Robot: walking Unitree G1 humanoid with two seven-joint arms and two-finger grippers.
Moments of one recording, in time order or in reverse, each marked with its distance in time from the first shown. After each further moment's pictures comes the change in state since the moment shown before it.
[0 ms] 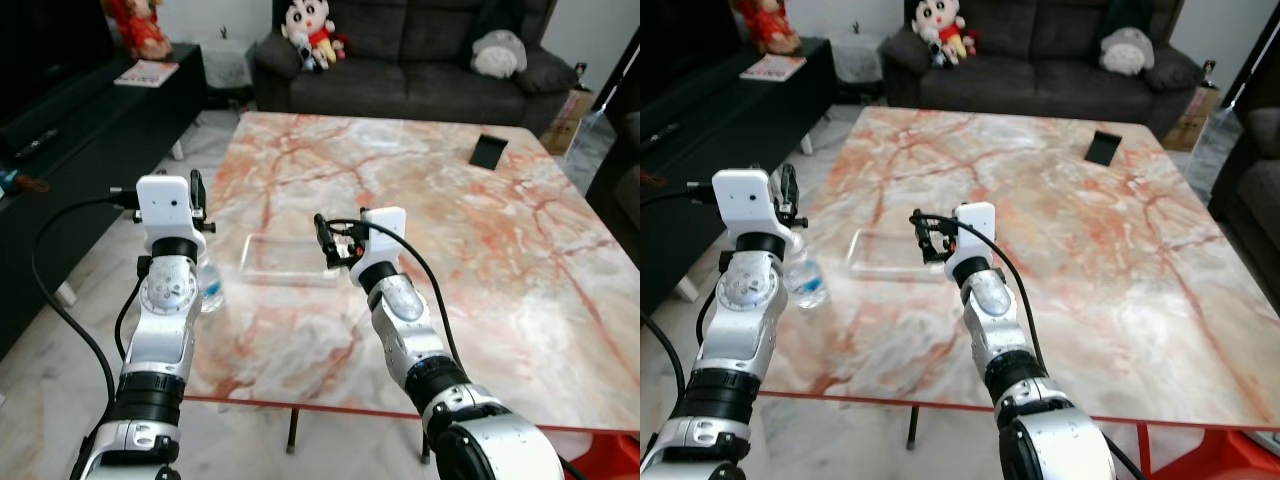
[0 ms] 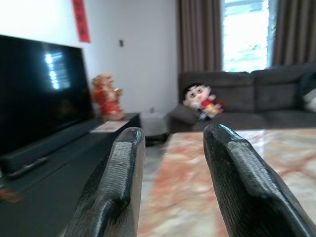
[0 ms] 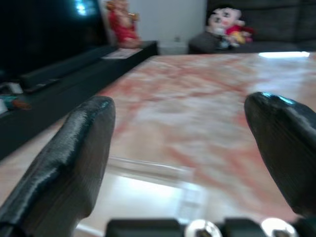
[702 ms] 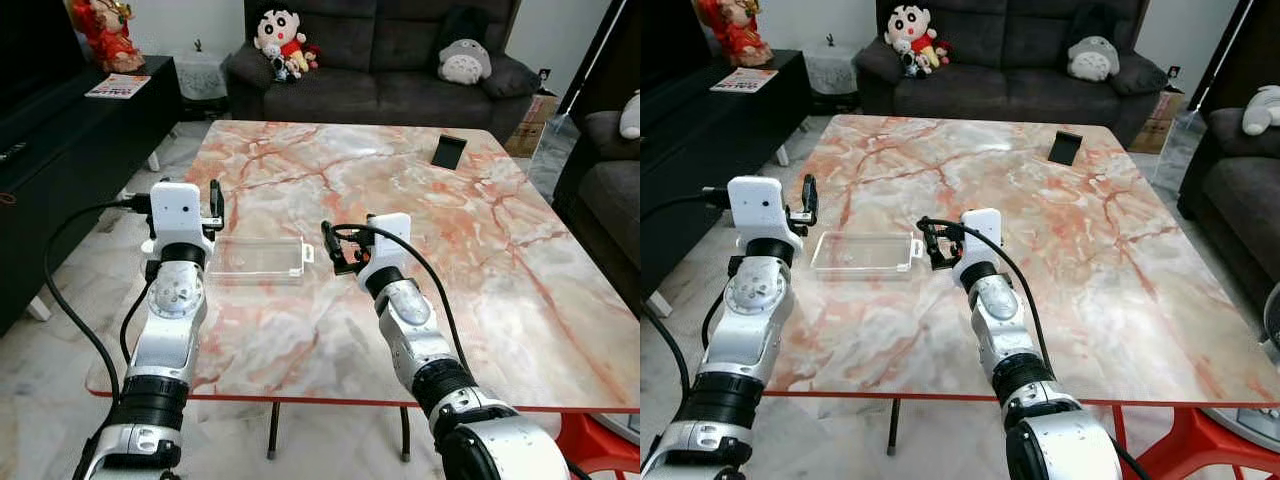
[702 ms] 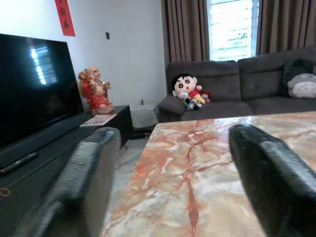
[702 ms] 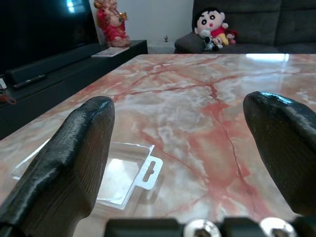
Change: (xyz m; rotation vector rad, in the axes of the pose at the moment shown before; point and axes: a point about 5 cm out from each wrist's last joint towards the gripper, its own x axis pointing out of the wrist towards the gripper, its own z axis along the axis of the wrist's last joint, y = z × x) left arm 0.002 -0.002 -0.011 0.041 0.090 -0.032; right arm -0.004 -0.003 -0.008 -0.016 0.035 0.001
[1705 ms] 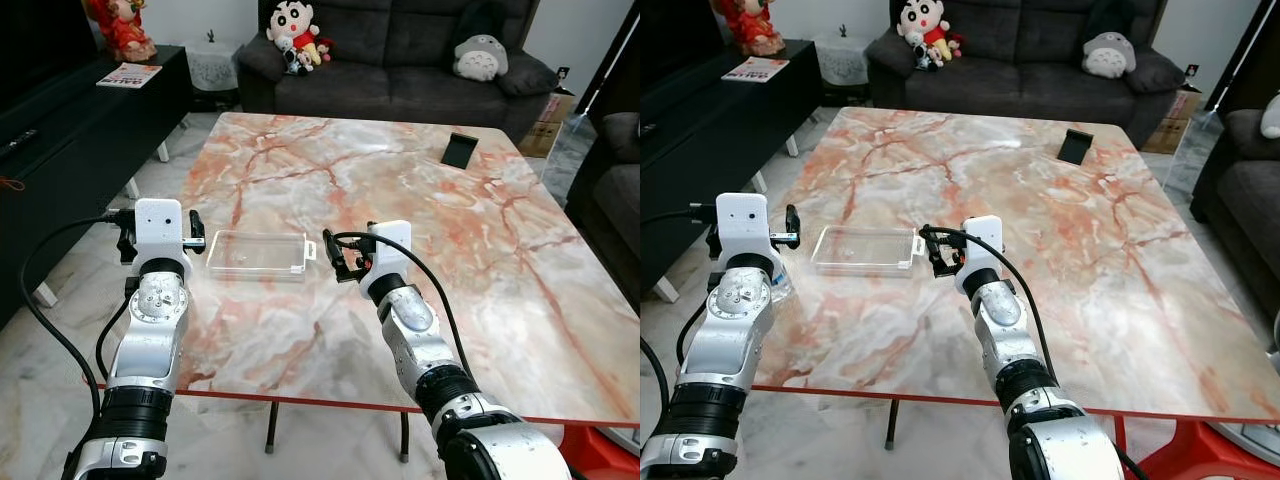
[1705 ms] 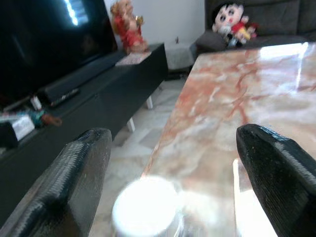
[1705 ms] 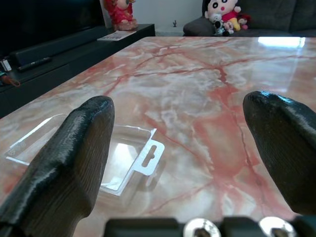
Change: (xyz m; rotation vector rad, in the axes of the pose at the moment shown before) left arm -0.019 0.030 -0.027 0.081 0.248 0.123; right arm -0.005 -0.003 -0.008 0.002 0.028 0.009
